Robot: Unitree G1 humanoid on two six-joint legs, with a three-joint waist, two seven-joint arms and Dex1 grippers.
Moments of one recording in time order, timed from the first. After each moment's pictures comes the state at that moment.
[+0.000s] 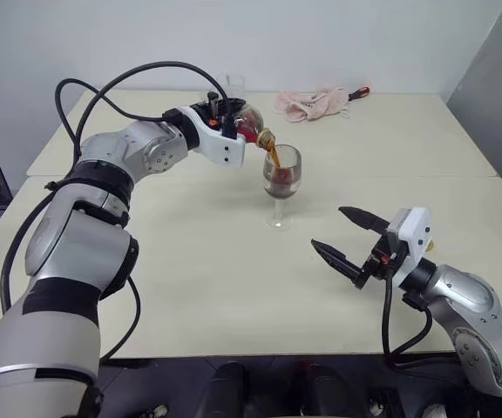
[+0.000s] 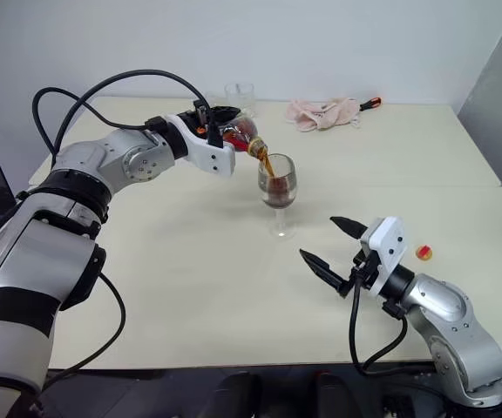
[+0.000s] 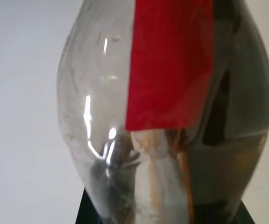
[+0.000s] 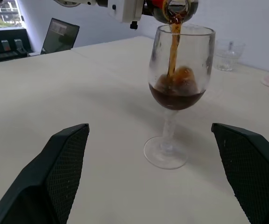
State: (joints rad) left arm -1.40 0.61 -0.56 1.24 0.87 -0.81 0.08; right arm -0.06 -0.50 -0.06 -0.63 0.47 0.47 0.61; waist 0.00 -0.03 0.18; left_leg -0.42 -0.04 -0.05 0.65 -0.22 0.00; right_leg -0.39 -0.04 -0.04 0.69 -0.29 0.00
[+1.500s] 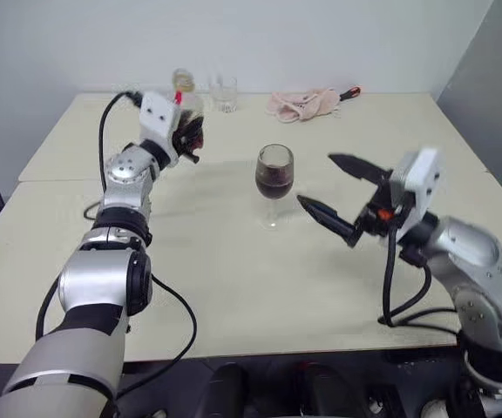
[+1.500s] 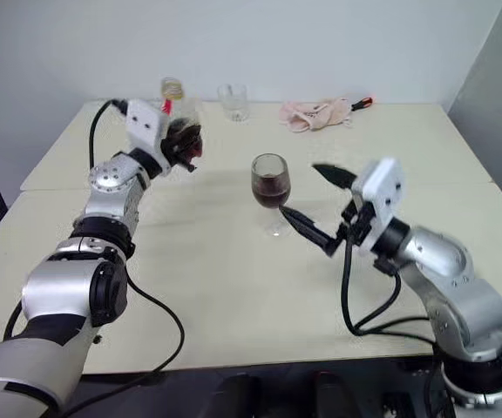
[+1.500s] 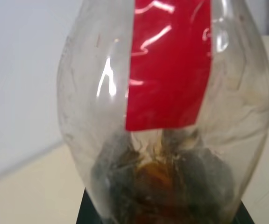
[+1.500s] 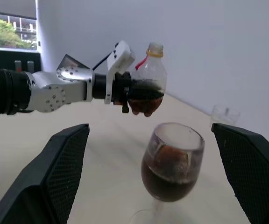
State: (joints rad) left arm -1.09 0.47 0.19 1.23 -0.07 -0.33 -0.54; right arm -0.47 -0.52 -0.04 -0.66 0.62 0.68 0.55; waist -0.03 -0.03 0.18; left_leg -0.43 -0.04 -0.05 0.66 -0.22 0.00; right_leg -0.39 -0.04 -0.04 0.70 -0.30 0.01
